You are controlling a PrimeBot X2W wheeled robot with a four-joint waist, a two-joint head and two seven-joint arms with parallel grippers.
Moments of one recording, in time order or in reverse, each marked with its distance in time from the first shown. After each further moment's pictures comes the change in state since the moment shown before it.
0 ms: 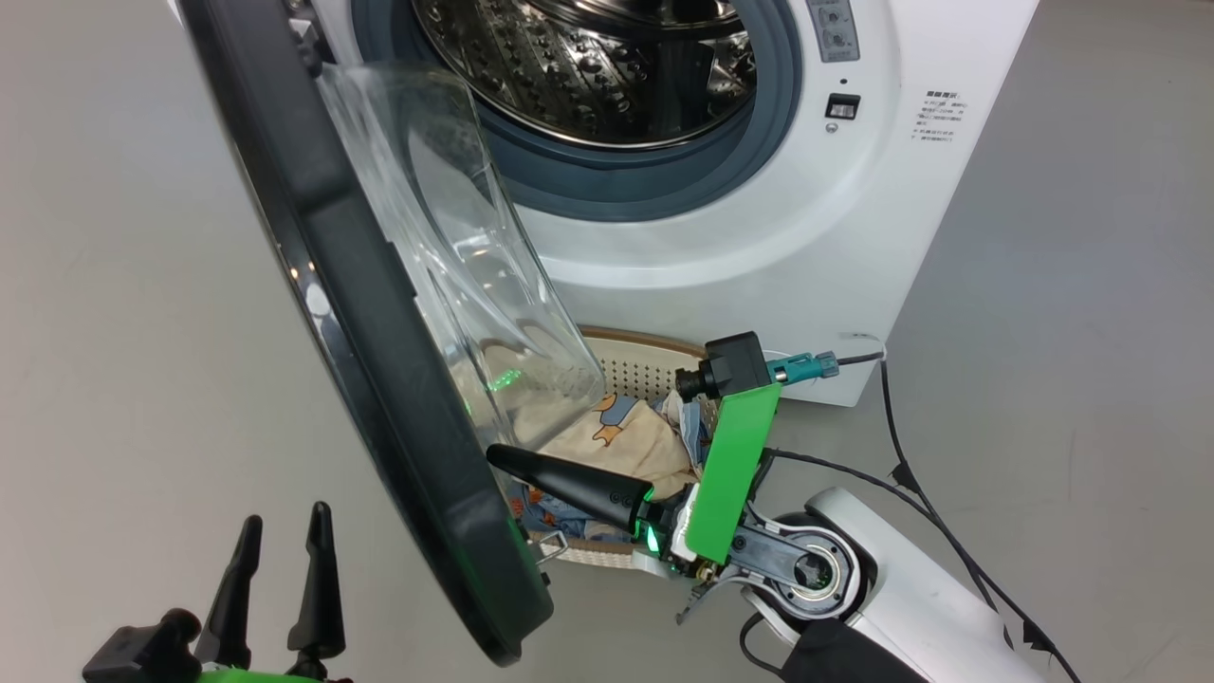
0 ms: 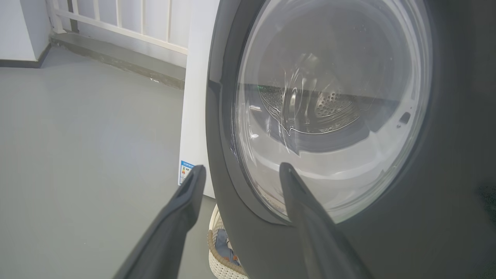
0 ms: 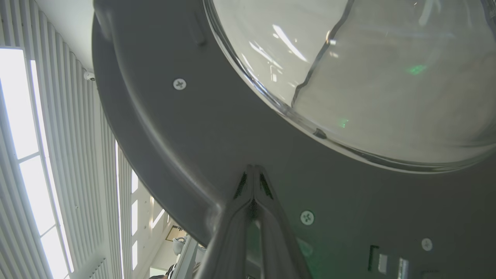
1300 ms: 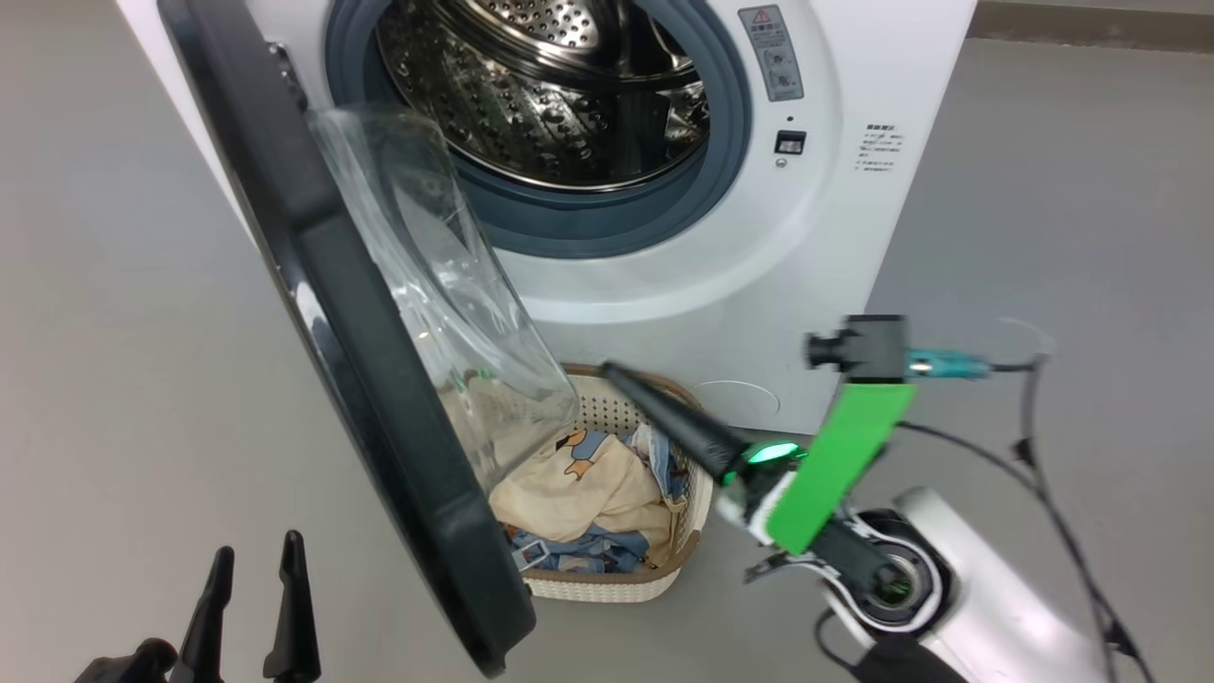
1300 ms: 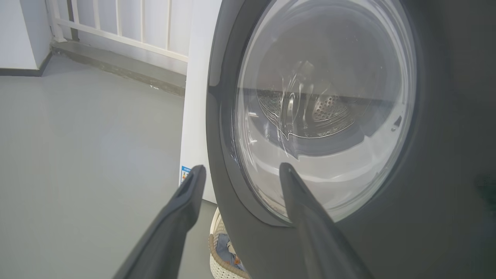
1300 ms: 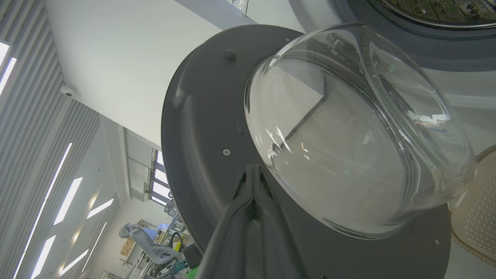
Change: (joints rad) left arm 0.045 0.001 0.048 0.000 0.023 0.000 0.000; right arm 0.089 -0.078 -0.125 -0.156 -0.243 0.000 -0.217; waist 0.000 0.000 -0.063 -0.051
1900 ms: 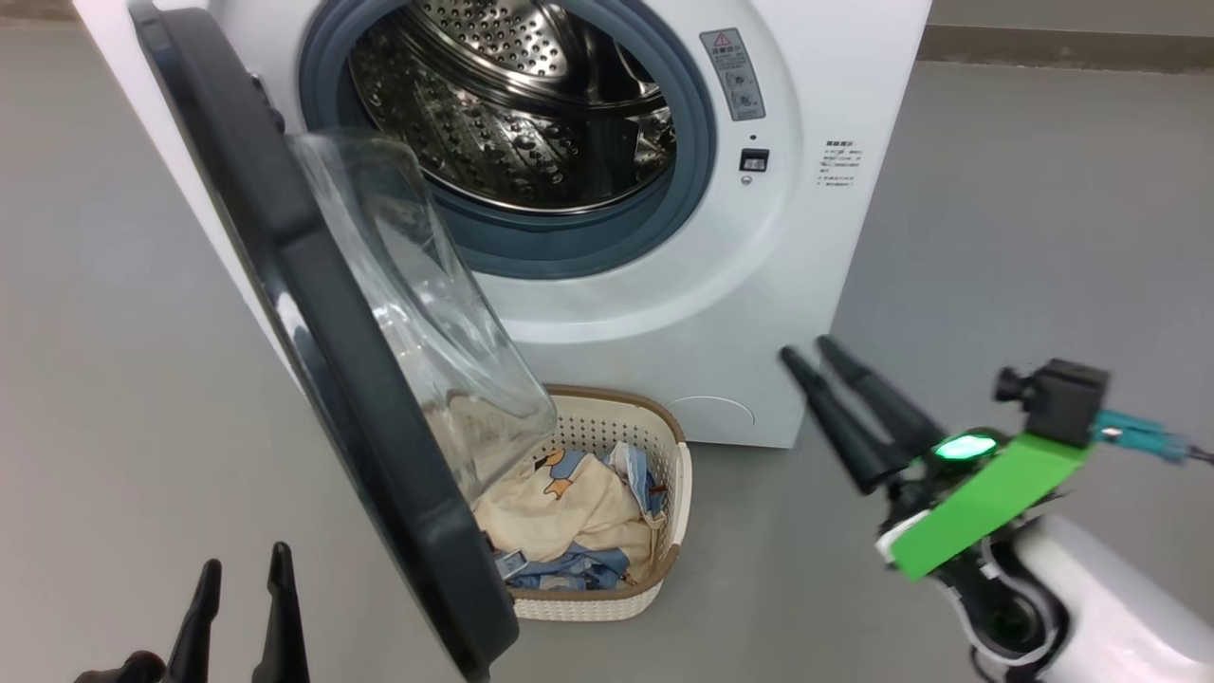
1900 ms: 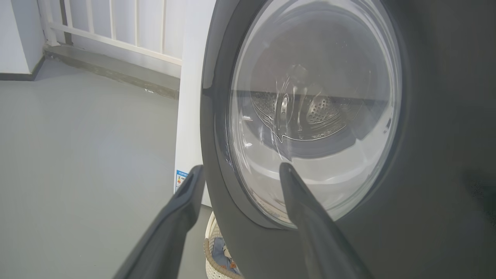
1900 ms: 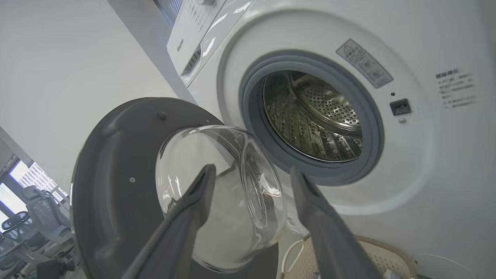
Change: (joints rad) left arm 0.018 0.000 0.018 -0.001 0.006 0.000 0.000; right arm 0.034 -0.309 0.112 0.017 -0.257 0.000 -0.486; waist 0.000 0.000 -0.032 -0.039
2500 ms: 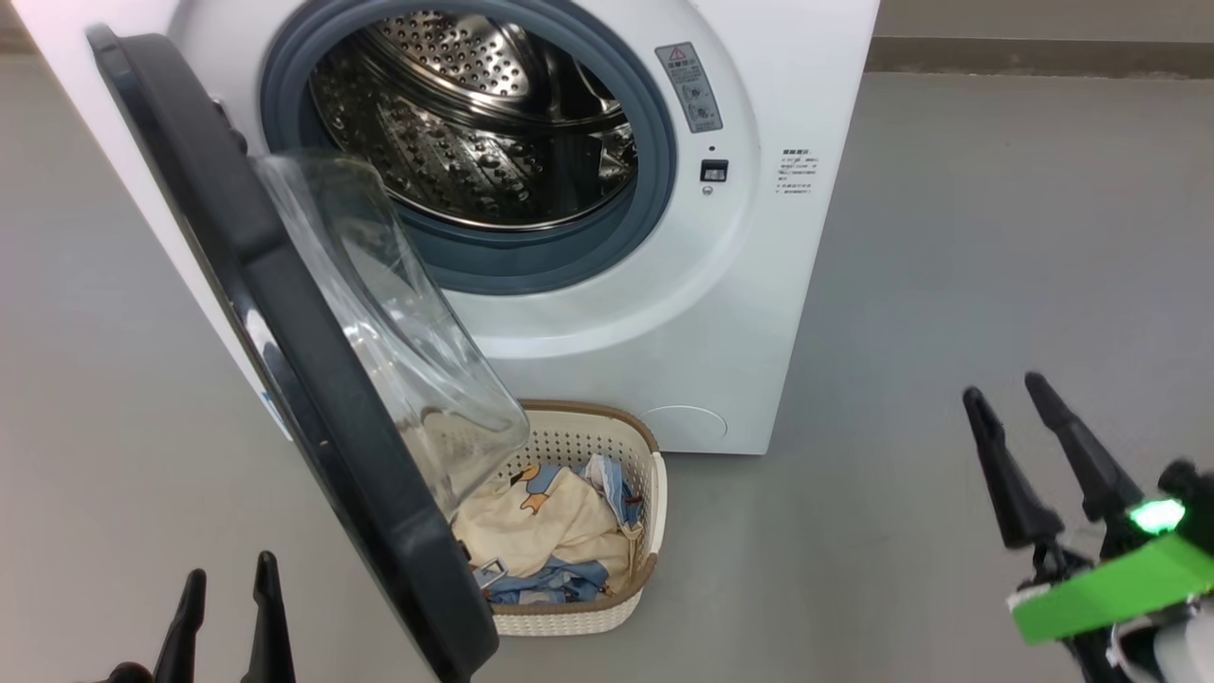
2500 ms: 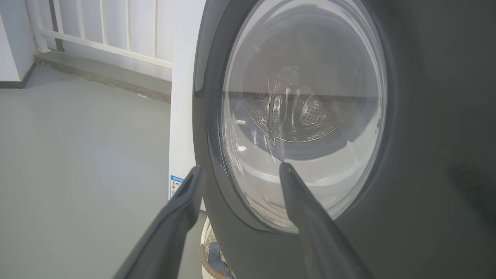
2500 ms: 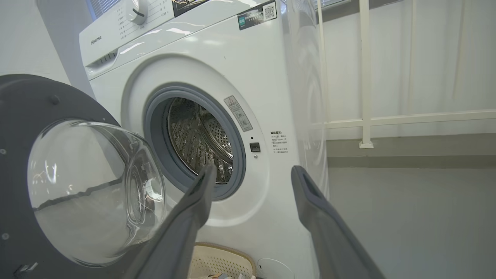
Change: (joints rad) left arm 0.019 0.001 0.026 -0.012 0.015 0.000 0.000; right arm 0.318 0.053 -0.492 -0.086 -0.545 0.000 -0.001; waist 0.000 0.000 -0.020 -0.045
